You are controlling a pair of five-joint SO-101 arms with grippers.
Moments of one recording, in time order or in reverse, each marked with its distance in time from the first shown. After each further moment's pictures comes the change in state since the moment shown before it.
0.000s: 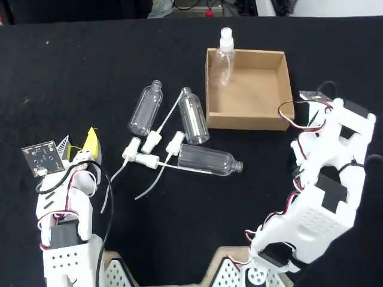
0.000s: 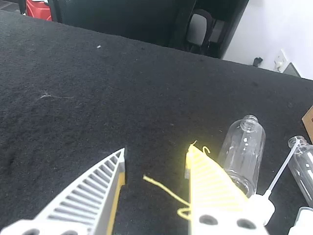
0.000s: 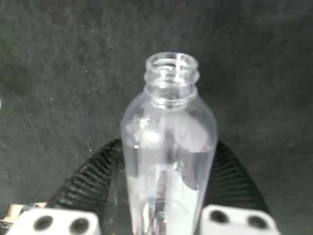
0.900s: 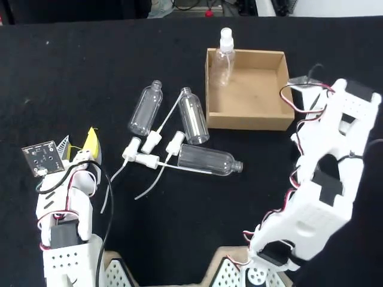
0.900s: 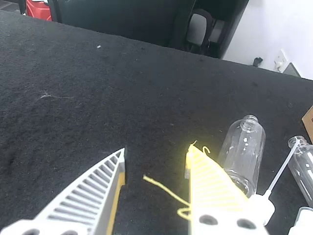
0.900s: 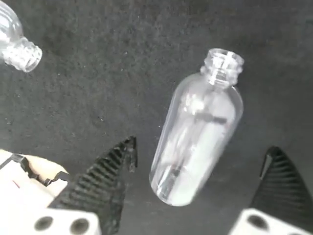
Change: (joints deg) left arm 0.0 0.0 0.0 0.0 0.0; right arm -3.0 4.0 -13.9 12.8 14.1
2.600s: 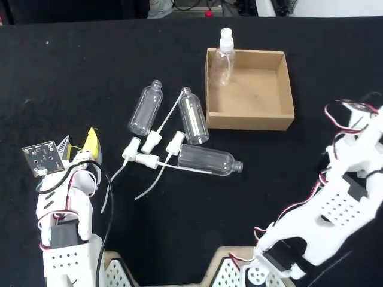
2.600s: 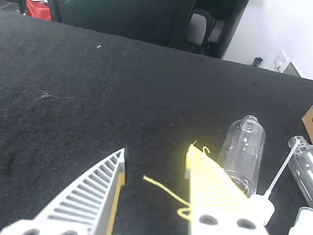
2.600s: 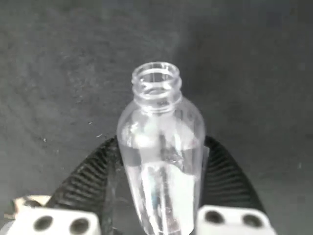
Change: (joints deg) left arm 0.0 0.0 0.0 0.0 0.0; right arm 16.4 11.1 -9.0 -1.2 -15.9
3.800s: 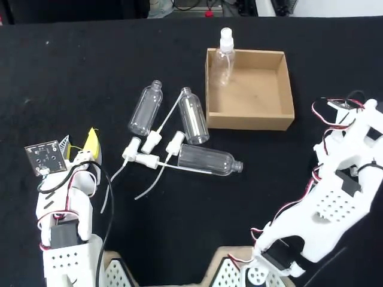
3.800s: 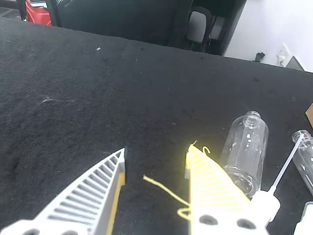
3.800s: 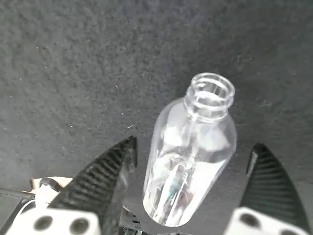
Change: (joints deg) left arm 0.0 0.0 0.0 0.0 -2.5; right arm -4.7 0.1 2.5 4.2 1.8
